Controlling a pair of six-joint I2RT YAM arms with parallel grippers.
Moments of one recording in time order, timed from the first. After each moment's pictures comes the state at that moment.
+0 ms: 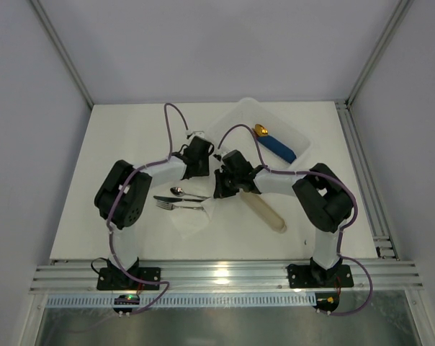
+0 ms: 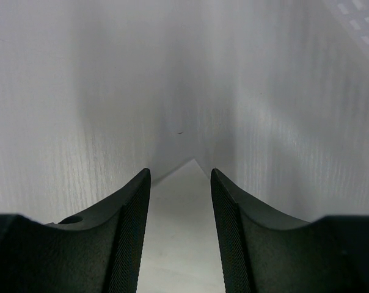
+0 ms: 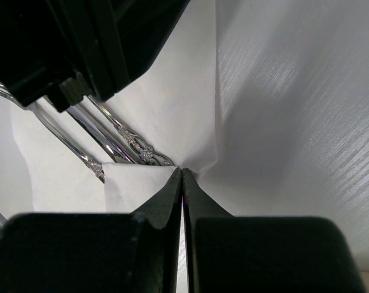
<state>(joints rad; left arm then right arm) -0.57 1.92 1.20 -0.19 -0.28 -0.48 0.72 1.89 1.07 -0.05 -0.24 0.44</state>
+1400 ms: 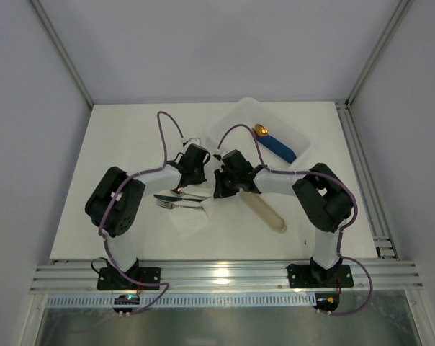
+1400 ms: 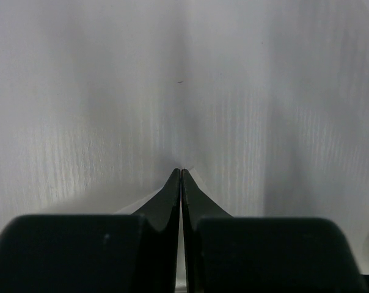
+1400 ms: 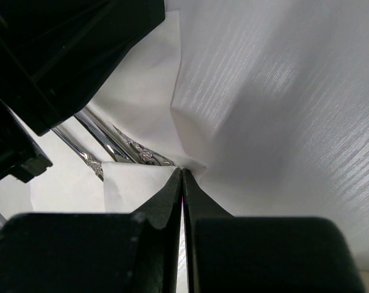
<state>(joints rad) -0.59 1.83 1.05 -0.12 -0.25 -0.54 0.72 1.89 1.07 -0.06 -0.24 0.43</state>
